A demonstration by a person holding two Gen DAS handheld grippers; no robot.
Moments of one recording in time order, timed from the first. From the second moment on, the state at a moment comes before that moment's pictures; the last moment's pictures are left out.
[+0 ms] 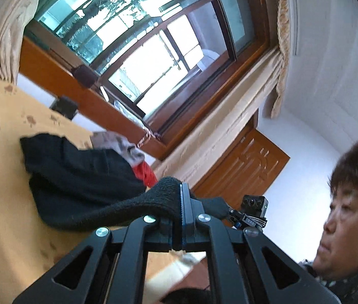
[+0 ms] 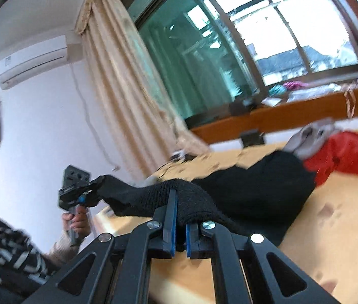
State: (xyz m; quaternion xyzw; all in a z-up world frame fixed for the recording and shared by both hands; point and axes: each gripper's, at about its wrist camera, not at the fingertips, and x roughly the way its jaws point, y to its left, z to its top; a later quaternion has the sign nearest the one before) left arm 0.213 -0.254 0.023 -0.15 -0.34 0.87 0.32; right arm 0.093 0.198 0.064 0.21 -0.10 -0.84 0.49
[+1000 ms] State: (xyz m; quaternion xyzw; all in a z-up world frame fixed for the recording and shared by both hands) left arm -0.091 -0.333 -0.105 -0.29 -0.46 0.83 0.13; right arm -0.190 0.066 -0.024 0.37 -0.08 -0.88 0.28
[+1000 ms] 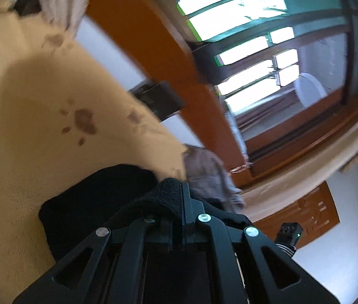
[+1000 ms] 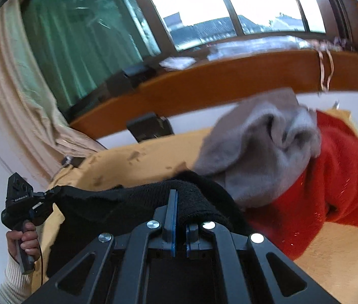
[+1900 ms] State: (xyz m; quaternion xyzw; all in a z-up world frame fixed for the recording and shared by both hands) left arm -0.058 -0.316 -0.079 -0.31 -0.40 0.86 0.02; right arm -0.188 0.091 -0.011 0.34 -0.14 -0.89 0.26
